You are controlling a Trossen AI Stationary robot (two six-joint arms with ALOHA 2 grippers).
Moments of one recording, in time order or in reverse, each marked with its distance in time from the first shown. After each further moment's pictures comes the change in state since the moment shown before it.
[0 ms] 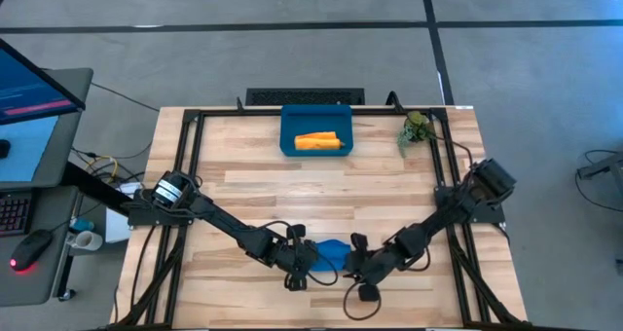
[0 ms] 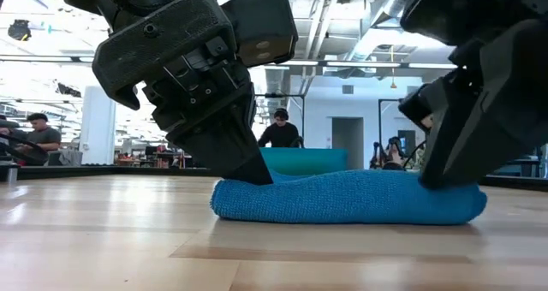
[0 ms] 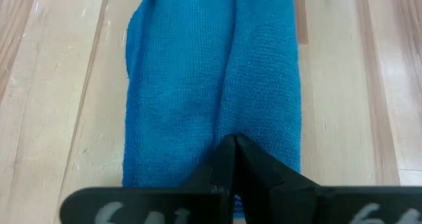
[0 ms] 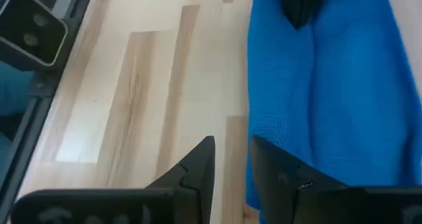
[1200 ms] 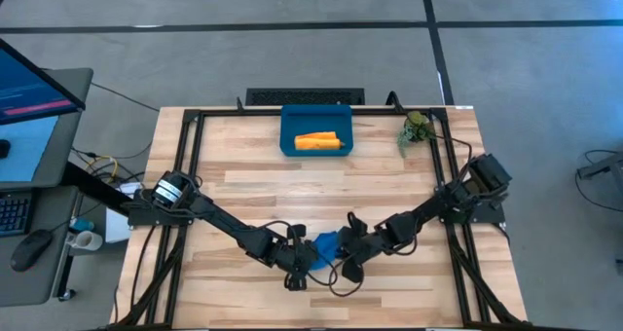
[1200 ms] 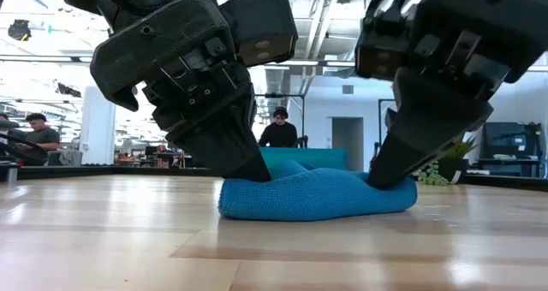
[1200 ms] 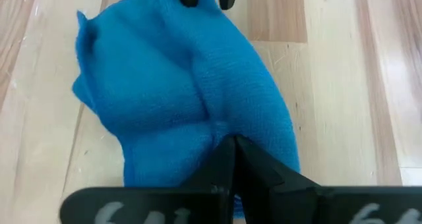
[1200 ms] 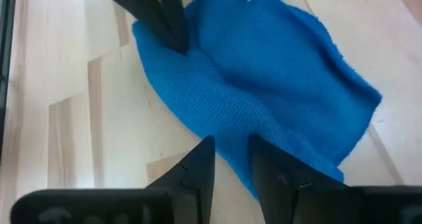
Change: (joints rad) left arm -0.001 -0.004 0.000 0.000 0.000 0.014; right arm -0.151 0.000 0.003 -0.055 -0.015 0.251
